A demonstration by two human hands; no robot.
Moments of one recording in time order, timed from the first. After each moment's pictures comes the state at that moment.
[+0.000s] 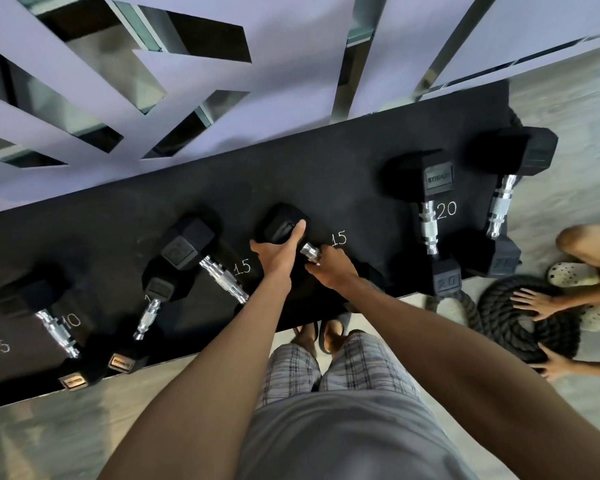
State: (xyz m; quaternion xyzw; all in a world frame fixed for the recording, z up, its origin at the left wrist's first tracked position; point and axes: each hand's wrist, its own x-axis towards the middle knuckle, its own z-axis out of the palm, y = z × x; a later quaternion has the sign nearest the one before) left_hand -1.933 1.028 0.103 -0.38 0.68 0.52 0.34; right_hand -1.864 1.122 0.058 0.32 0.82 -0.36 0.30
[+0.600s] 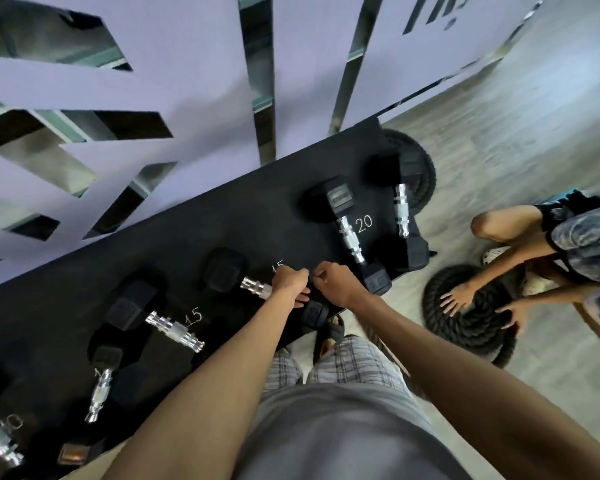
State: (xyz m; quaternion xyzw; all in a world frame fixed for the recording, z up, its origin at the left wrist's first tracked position) left_hand -1.868 1.125 0.139 -0.11 0.77 0.33 0.54; right_hand -1.780 1.216 0.121 0.34 0.84 -0.36 0.20
